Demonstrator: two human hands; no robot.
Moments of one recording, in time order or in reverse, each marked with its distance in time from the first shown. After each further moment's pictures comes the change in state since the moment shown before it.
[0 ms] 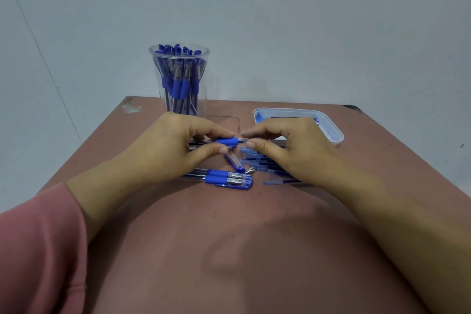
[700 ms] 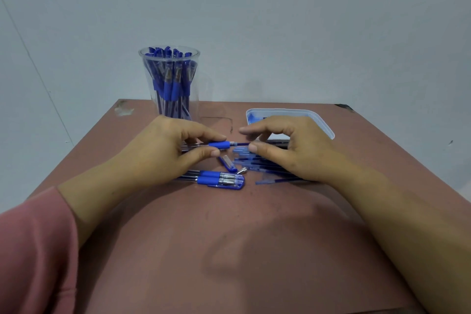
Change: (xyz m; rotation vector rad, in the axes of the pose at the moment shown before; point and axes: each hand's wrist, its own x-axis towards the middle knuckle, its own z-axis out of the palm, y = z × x) left_hand -0.001 0.002 0.001 0.031 -0.005 0.001; right_hand -0.007 0.006 -0.014 0.035 -0.050 0.026
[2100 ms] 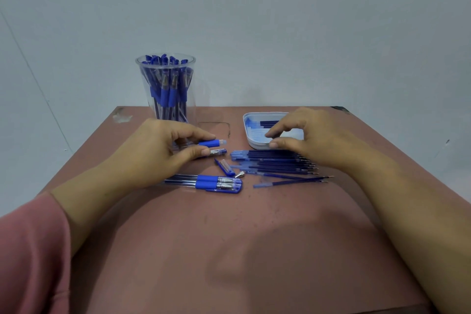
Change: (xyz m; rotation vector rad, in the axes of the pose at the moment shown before) left_hand 0.001 0.010 -0.008 -0.016 0.014 -0.058; right_hand 0.004 0.033 -0.032 -0.269 -0.021 0.118
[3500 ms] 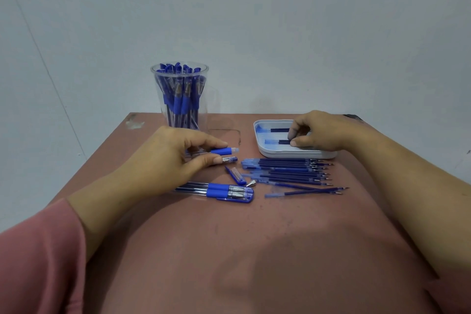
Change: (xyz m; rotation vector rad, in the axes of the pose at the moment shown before) left_hand 0.001 -0.007 0.000 0.003 0.003 0.047; right_hand 0.048 0.037 -0.005 -0.072 -0.273 0.278
